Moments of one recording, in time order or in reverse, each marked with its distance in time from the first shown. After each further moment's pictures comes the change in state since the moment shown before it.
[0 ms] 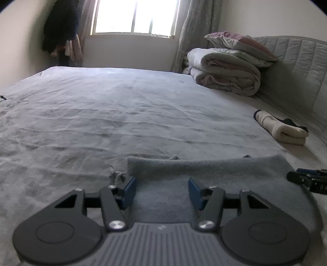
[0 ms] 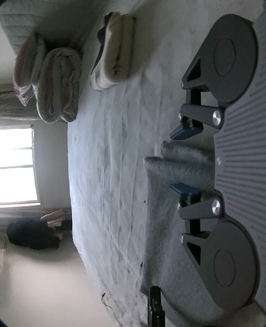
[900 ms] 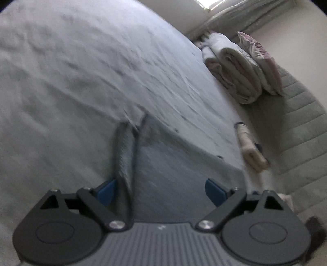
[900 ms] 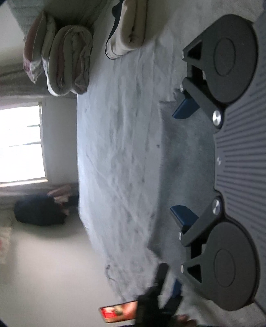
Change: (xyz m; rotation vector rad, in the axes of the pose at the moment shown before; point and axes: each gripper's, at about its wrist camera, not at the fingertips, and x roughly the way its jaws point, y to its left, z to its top) left arm 0.013 0.071 -0.003 -0.541 0.323 -0.335; right arm -0.013 0.063 0.009 -0.059 -0.029 0.133
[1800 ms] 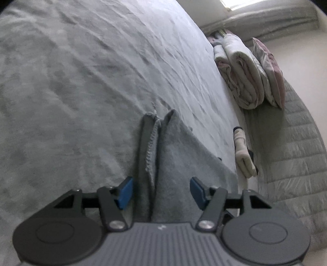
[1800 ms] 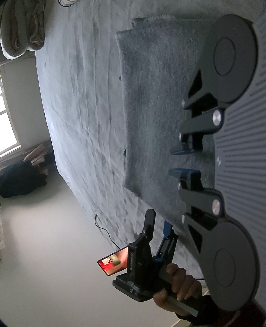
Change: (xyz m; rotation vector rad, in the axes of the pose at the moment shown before) left arm -0.002 0.031 0.012 -0.121 0.072 -0.021; right arm 0.003 0.011 -0.002 0.171 0.165 0.371
